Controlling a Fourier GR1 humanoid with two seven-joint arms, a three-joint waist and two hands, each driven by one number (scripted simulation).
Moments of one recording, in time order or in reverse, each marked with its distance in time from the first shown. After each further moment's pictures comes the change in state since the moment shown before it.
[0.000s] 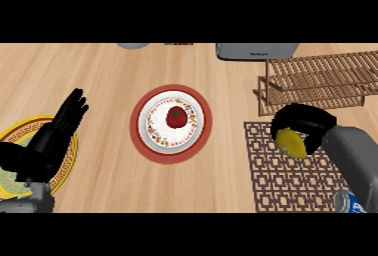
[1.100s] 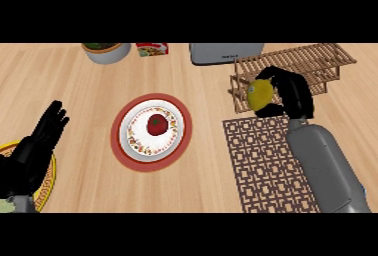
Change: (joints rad) left arm 0.091 0.017 0.067 -0.009 -0.004 0.037 0.009; right arm 0.088 0.273 -0.305 -0.442 -0.200 -0.346 1.002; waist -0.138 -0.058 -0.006
